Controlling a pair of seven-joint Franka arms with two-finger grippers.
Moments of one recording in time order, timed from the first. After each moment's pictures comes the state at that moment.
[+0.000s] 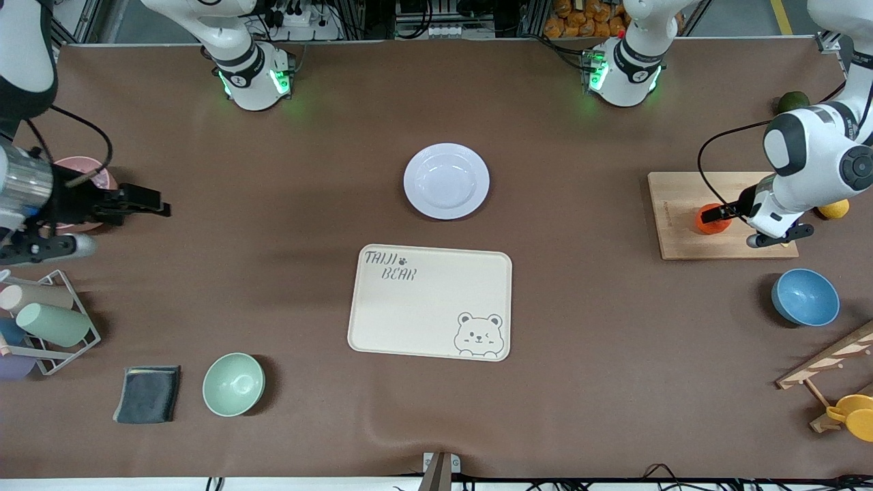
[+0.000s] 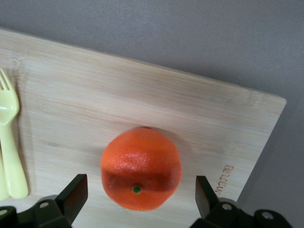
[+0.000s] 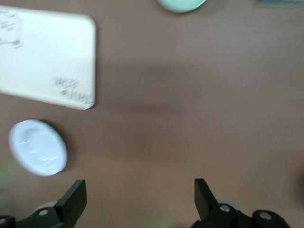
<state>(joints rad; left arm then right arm) 0.45 0.21 -0.14 -2.34 0.09 2.37 0.00 -0.06 0.22 0.06 -1.49 0.27 1.45 -0.07</state>
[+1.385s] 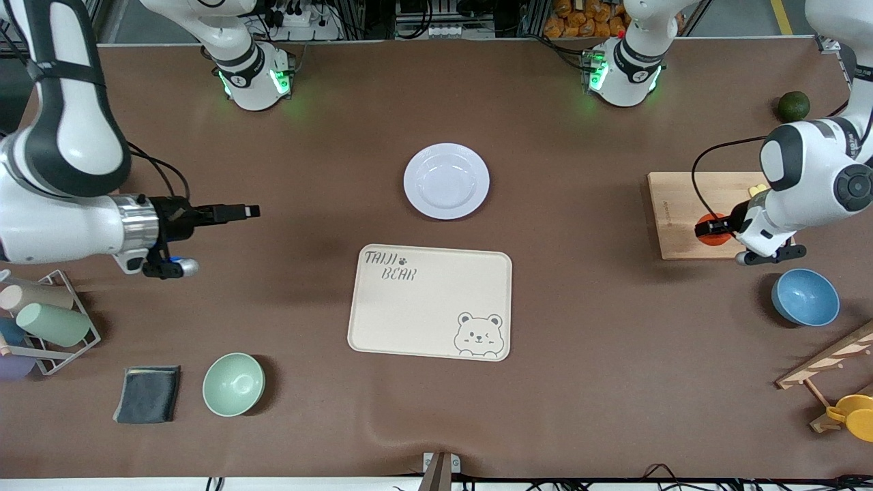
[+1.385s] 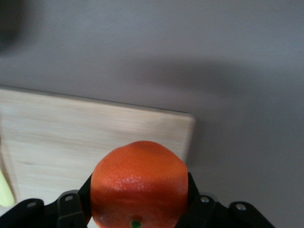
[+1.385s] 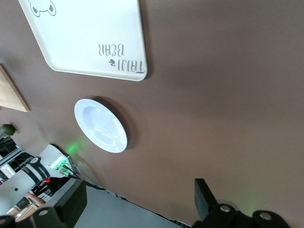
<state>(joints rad) 0.47 0.22 -0.37 -2.11 0.07 2.12 -0.08 0.00 0.31 0.06 -1.70 0.56 1.53 -0.01</state>
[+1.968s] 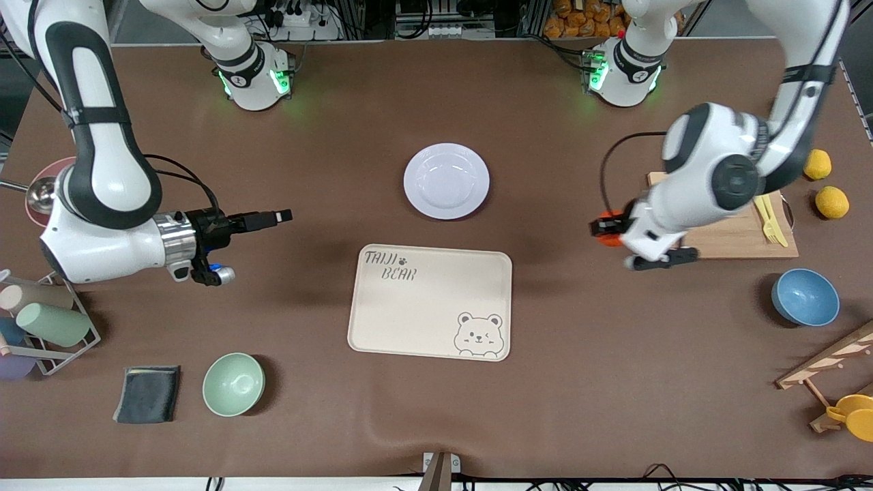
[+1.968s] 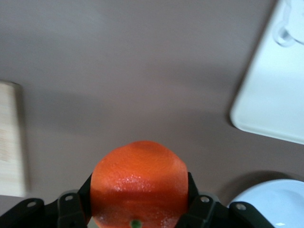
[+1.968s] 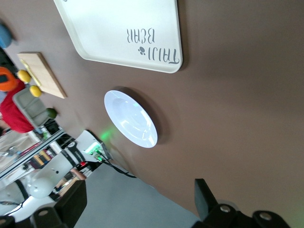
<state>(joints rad) 0.28 0.28 -0.68 -1.94 0.02 2.00 -0.58 -0.01 0.39 0.06 -1.78 0.75 1.56 -0.13</state>
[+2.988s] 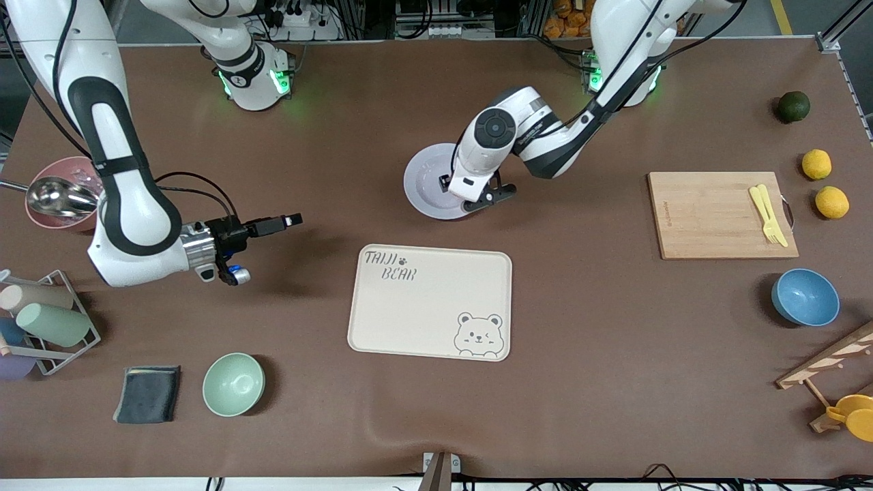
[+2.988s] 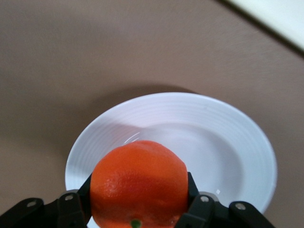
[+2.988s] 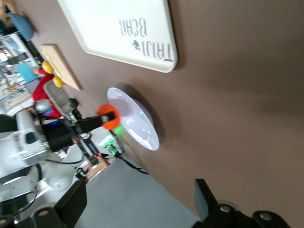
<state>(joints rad) -0.22 0.54 -0.67 -2.05 0.14 2.42 -1.35 -0.03 0.49 0.06 -1.88 0.87 1.60 -0.32</state>
